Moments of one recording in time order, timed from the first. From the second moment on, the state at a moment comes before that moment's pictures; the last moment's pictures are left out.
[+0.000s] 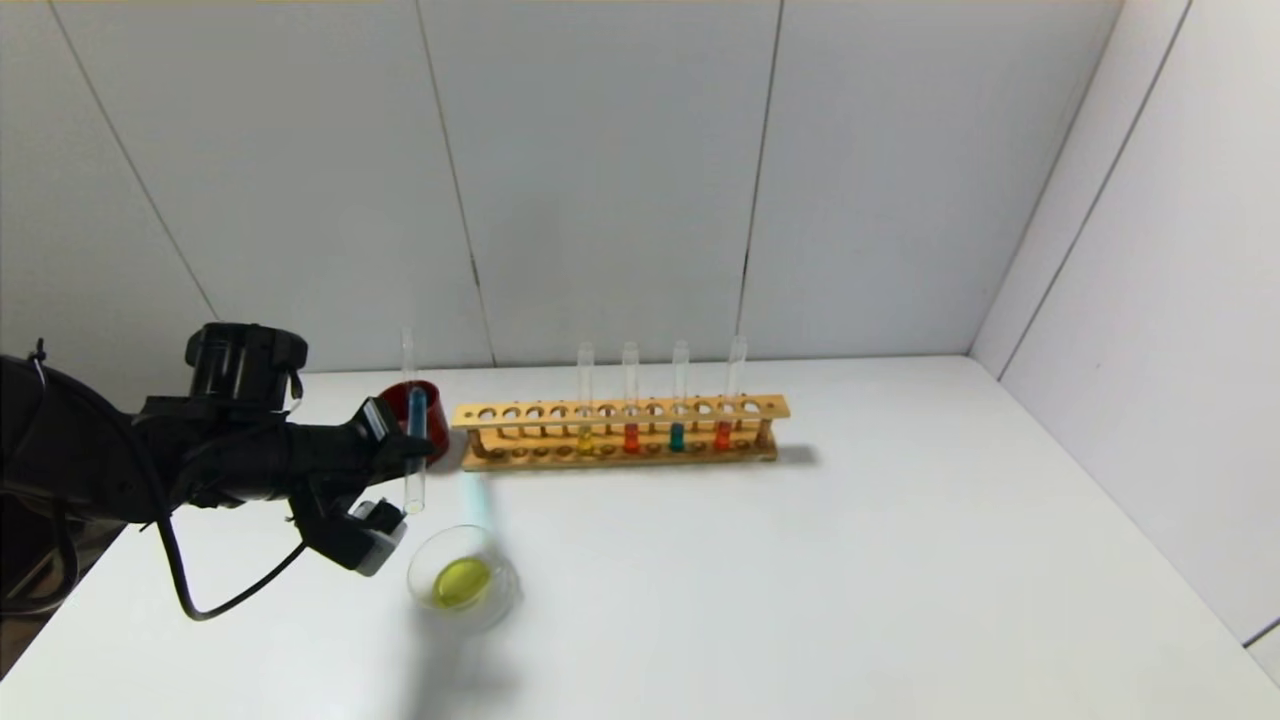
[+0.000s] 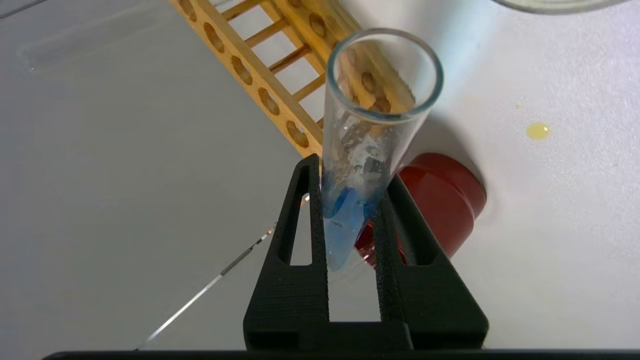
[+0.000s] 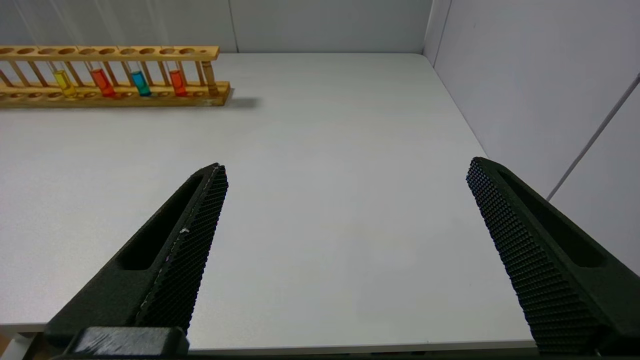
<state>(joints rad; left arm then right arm) -0.04 1.86 -0.84 -0.34 -0.49 2.32 0.00 0.00 0.00 0.00 0.00 0.00</state>
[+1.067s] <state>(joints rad) -0.07 1.84 -0.84 -0.33 -0.40 2.36 0.00 0.00 0.00 0.00 0.00 0.00</state>
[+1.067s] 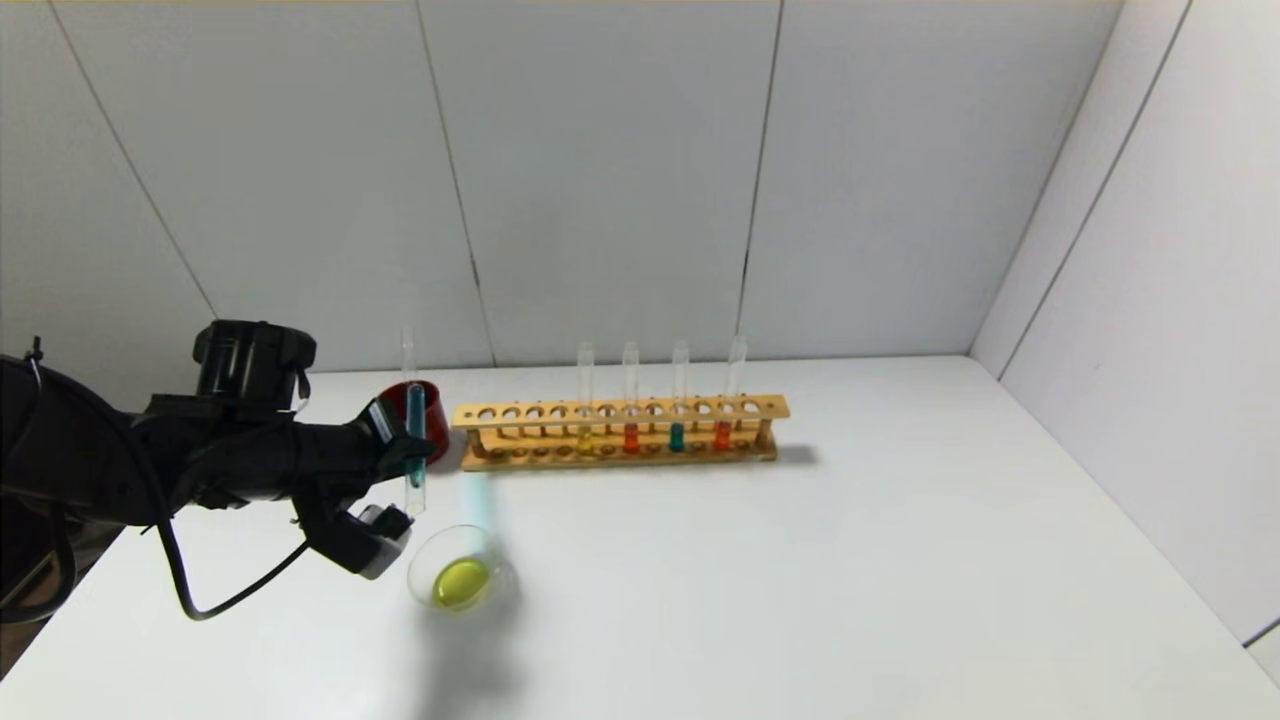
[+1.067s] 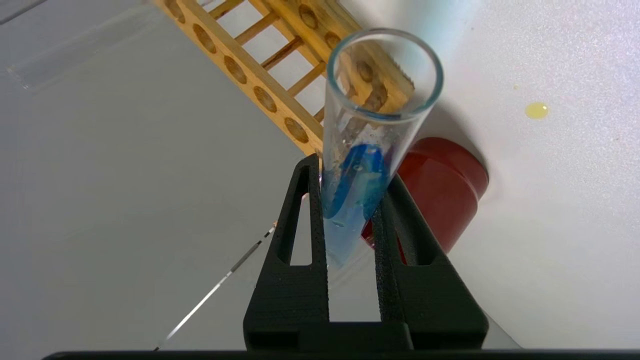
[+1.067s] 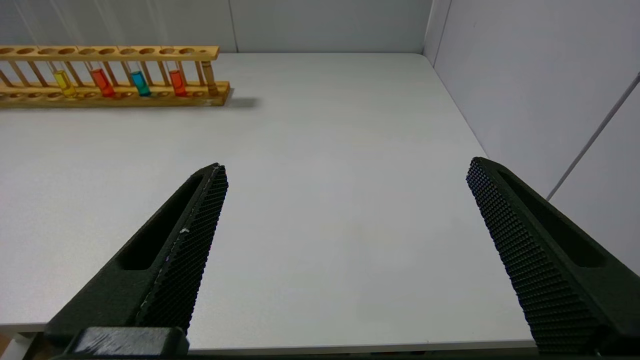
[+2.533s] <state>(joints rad) -0.10 1.84 -0.83 -0.33 -0.37 2.38 0.00 0.00 0.00 0.00 0.00 0.00</state>
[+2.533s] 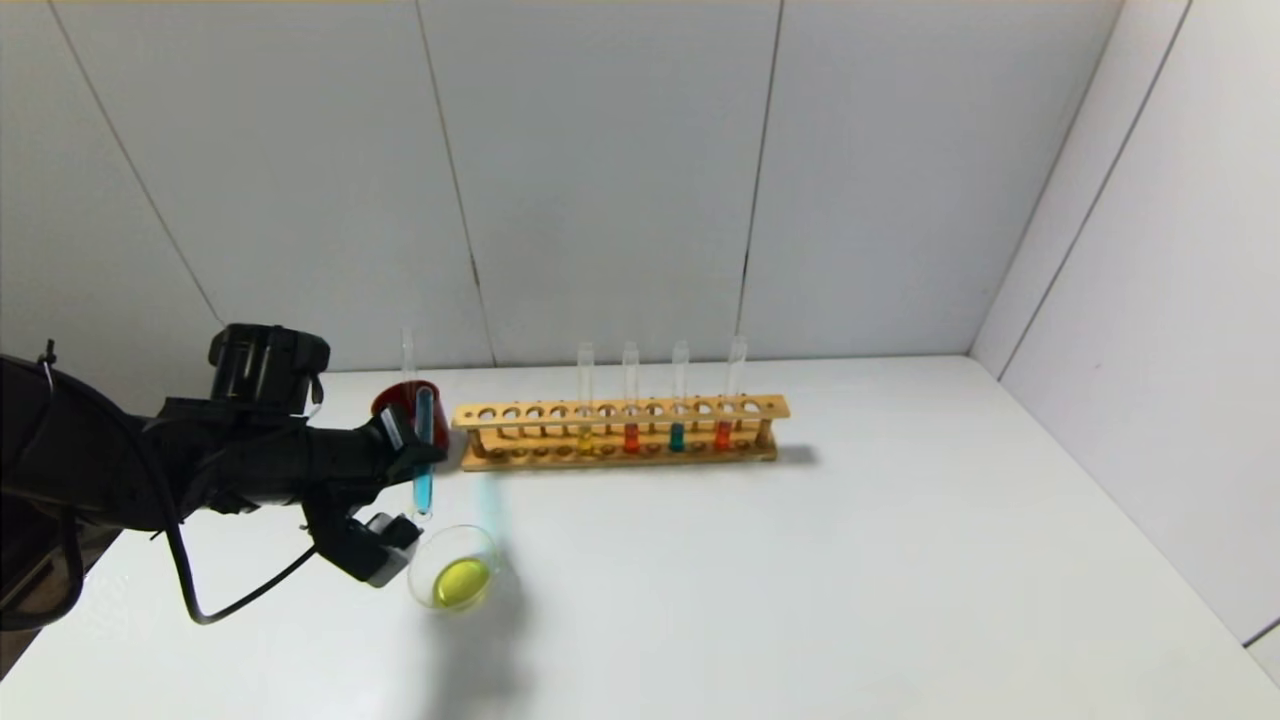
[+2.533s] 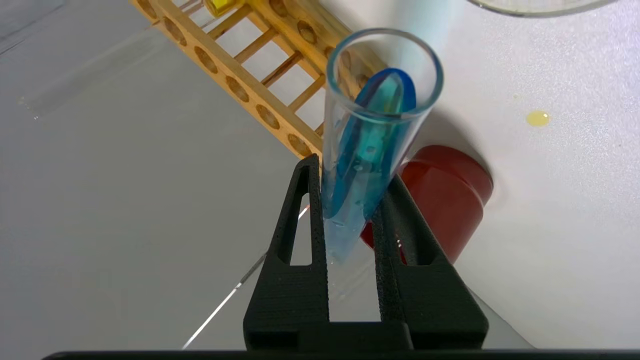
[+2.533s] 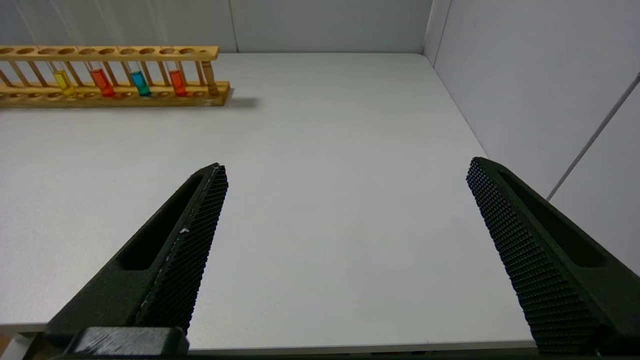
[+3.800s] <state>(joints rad) -0.12 1.84 -0.84 -0.34 -0.34 2.46 0.00 0.00 0.00 0.00 0.00 0.00</state>
